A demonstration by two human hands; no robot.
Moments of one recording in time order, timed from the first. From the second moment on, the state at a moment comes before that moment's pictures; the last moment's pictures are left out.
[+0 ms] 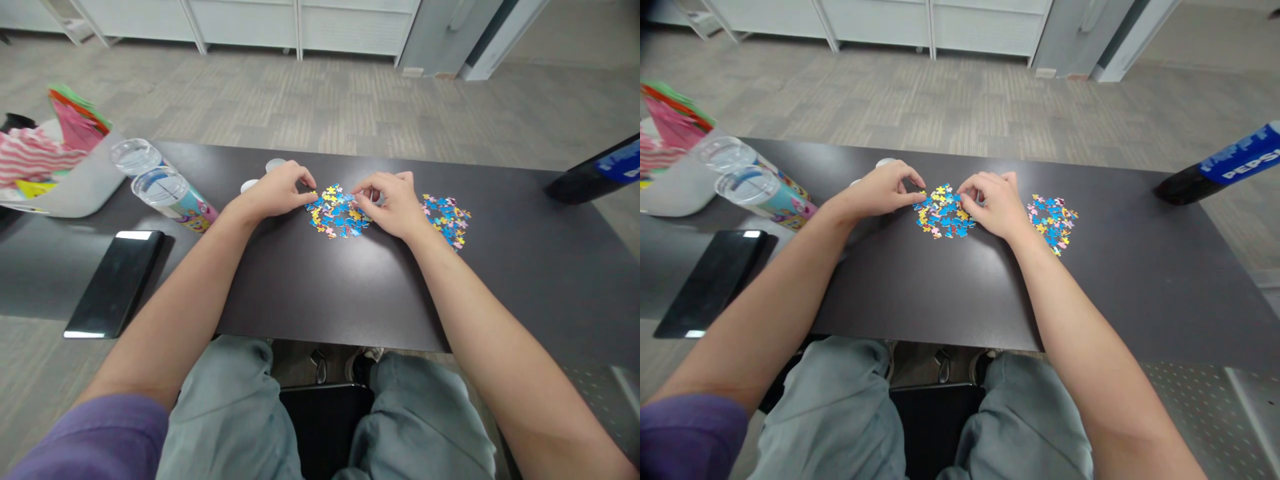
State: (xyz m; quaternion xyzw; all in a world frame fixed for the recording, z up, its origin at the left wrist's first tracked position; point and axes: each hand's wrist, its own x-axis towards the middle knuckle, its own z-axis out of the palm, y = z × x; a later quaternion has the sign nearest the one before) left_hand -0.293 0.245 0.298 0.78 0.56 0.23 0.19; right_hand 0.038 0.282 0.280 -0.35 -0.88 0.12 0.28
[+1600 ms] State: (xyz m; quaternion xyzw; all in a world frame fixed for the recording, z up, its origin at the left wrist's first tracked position) left_hand -0.254 0.227 0.306 0.66 0.63 0.39 0.12; right_hand 0.042 0.276 0.310 -0.19 -0.87 0.42 0.19
